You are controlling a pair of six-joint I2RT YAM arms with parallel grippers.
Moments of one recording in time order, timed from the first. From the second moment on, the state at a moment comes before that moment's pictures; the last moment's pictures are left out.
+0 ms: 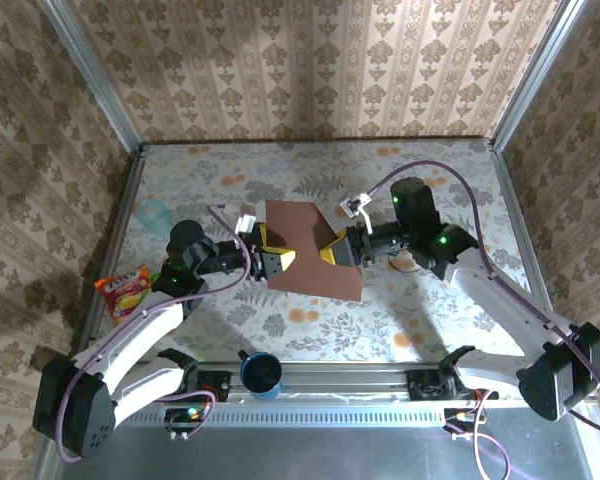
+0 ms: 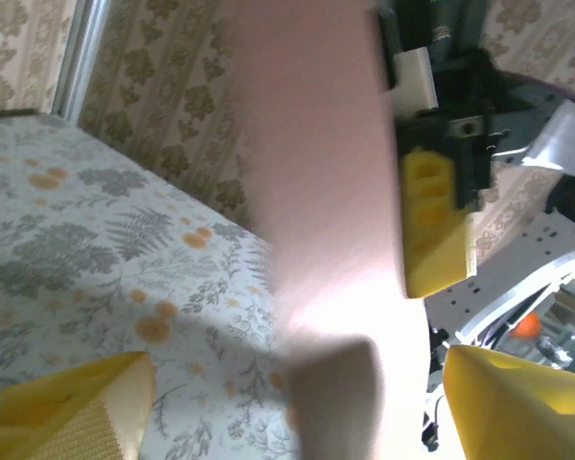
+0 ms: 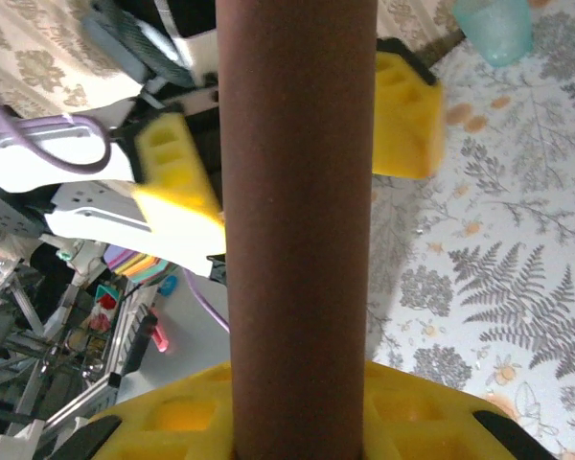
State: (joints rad) left arm -0.50 0.99 0.57 0.45 0.96 -0.50; right arm 0.47 1.21 1.03 -0.35 -1.00 0.24
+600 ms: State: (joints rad) left arm -0.50 1.12 0.61 0.32 0.85 -0.52; right arm 0.35 1.21 0.96 -0.40 -0.83 0.20
